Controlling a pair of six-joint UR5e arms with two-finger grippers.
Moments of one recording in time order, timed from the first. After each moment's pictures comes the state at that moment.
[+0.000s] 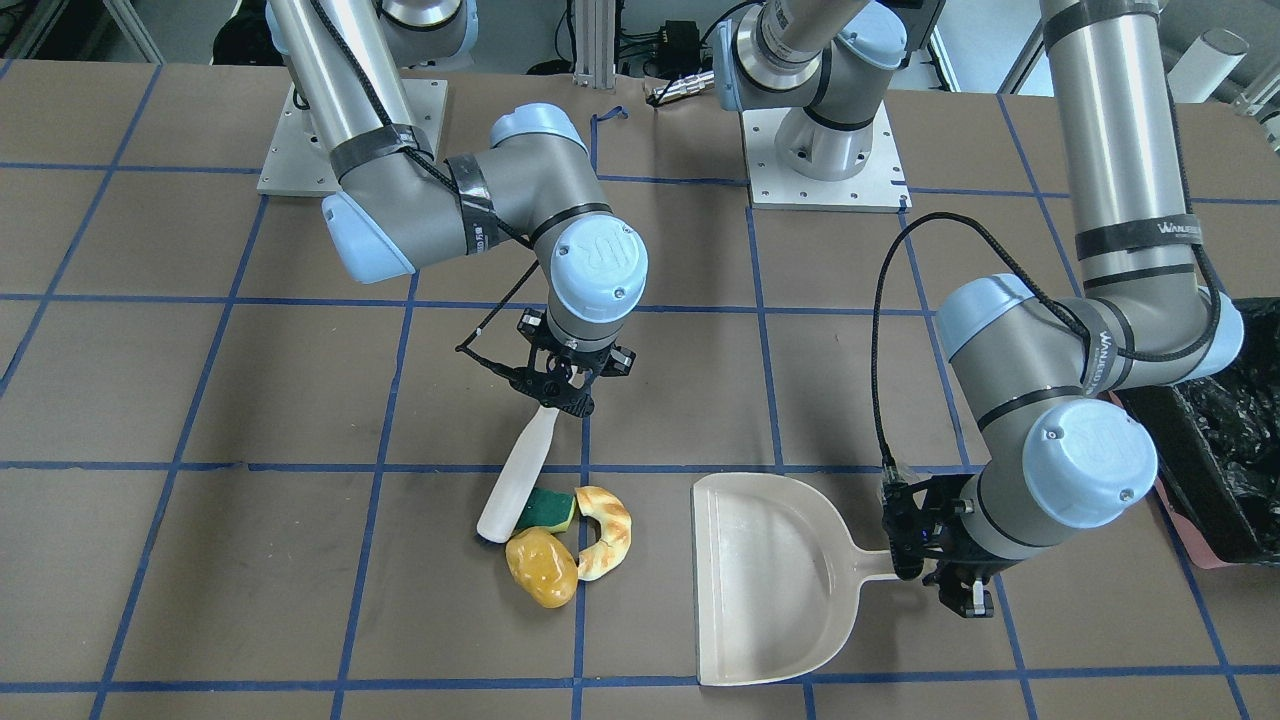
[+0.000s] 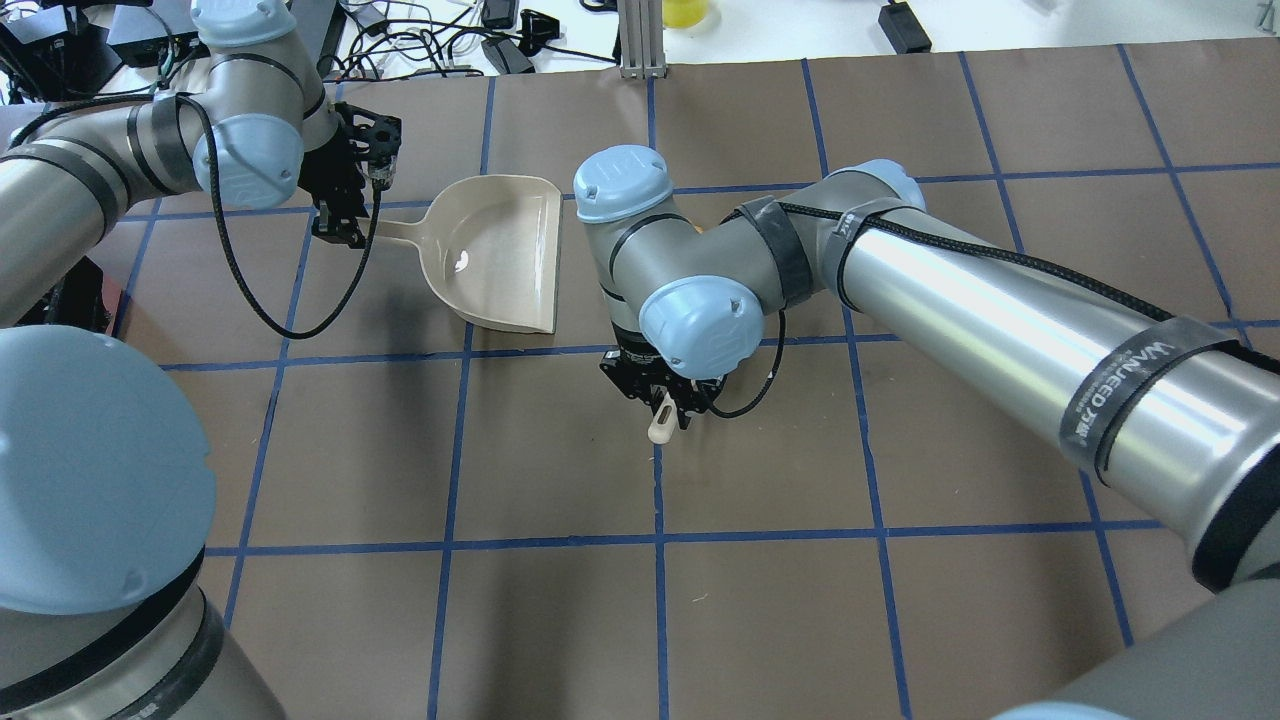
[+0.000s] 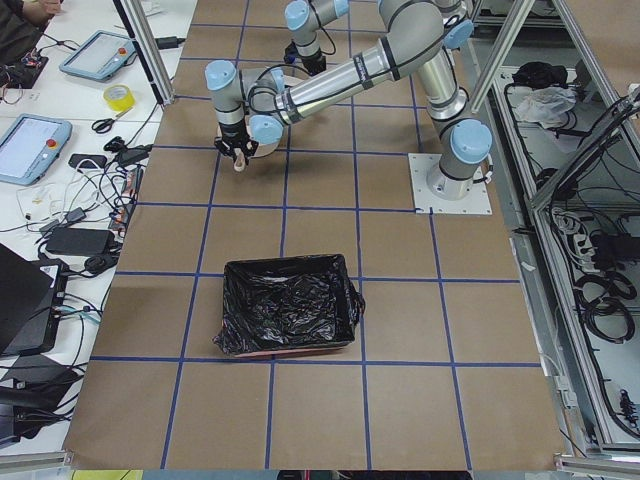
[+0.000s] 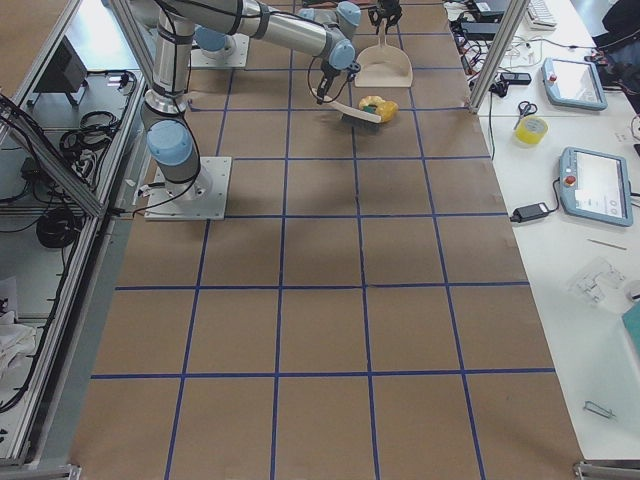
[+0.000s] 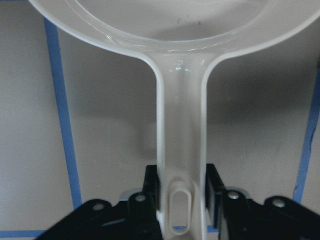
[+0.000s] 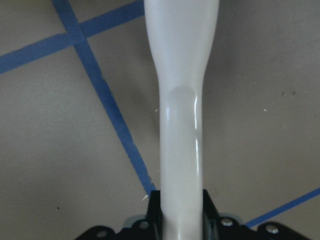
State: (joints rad) left arm -1.43 -2.14 -1.45 -1.12 1.66 1.71; right arm 2.01 -1.10 1.63 -1.82 -1.57 0.80
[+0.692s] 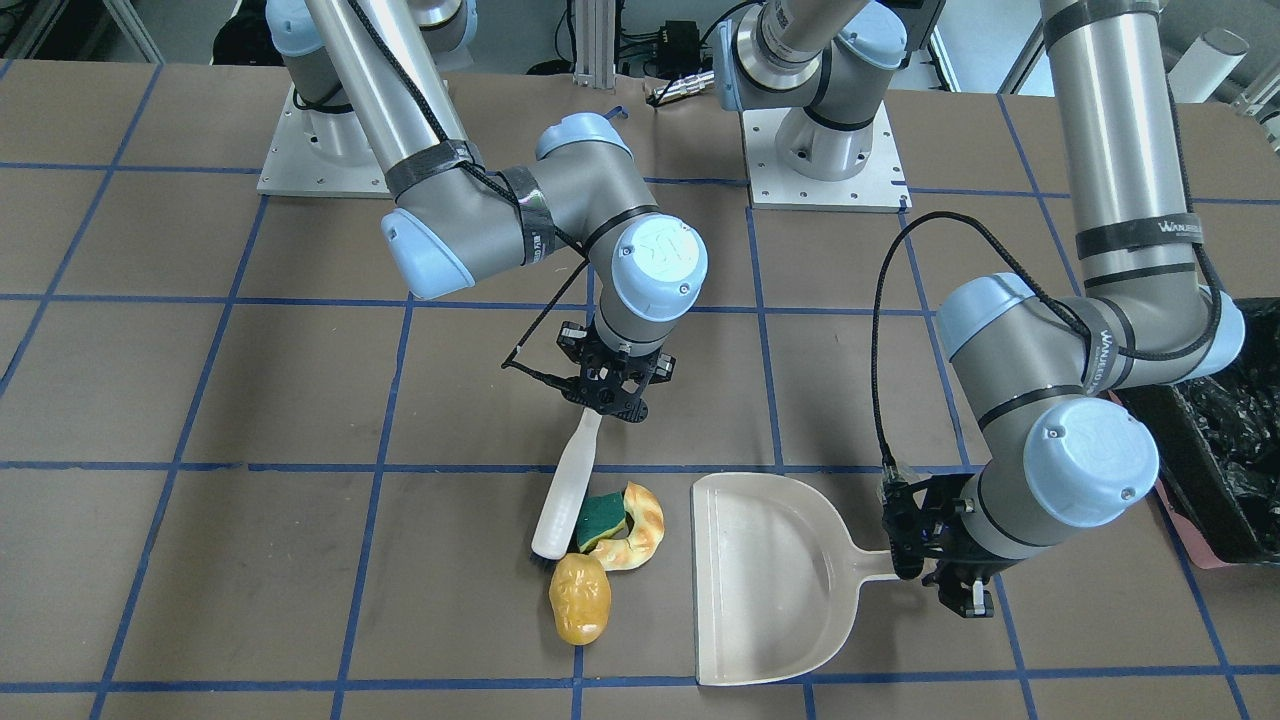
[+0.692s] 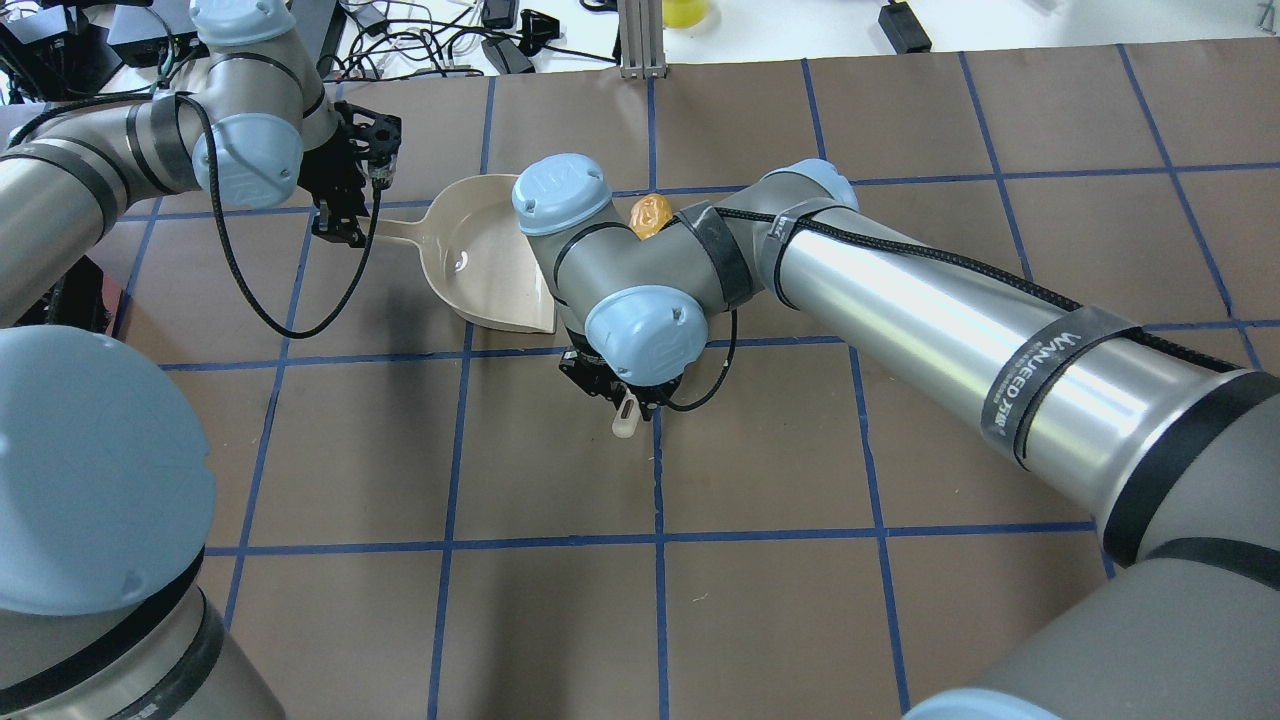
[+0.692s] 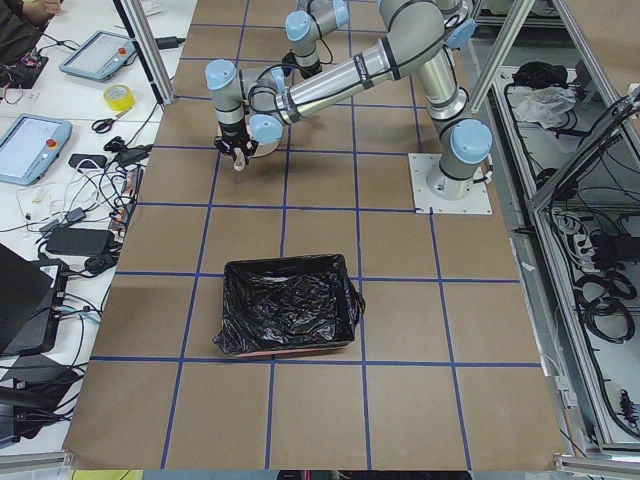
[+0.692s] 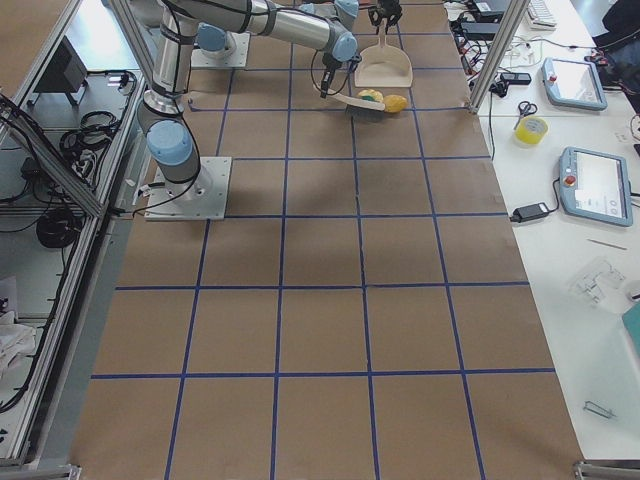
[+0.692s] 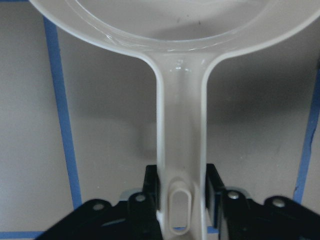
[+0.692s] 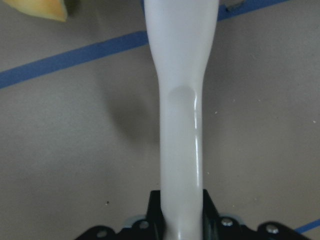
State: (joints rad) left arm -1.43 -2.14 -1.45 -1.12 1.65 1.71; right arm 2.08 -1.05 1.57 -1.86 -1.59 0.79
